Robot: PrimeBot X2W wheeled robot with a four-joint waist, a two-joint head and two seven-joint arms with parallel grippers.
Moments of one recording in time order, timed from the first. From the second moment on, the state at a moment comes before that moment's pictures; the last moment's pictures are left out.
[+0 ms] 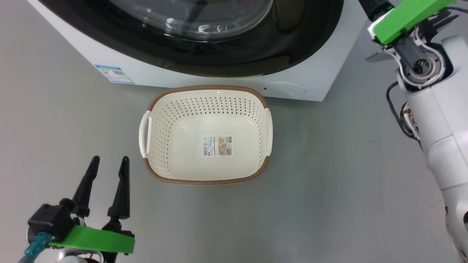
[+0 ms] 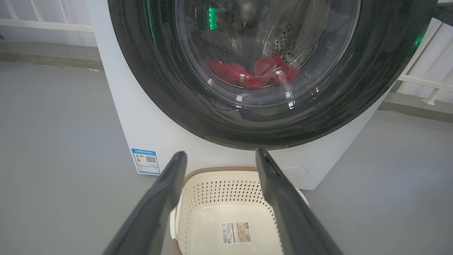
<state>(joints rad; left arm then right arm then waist) -0.16 0.14 -0.13 0.13 -0.39 -0.13 -0.25 -1.11 -0.26 0.31 0.67 1.23 0.13 0.19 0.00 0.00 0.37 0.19</state>
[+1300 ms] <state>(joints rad) -0.19 0.12 -0.18 0.16 -0.40 -0.13 -0.25 -1.10 -0.26 0.36 0.73 1.52 0.13 0.61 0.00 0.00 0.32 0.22</state>
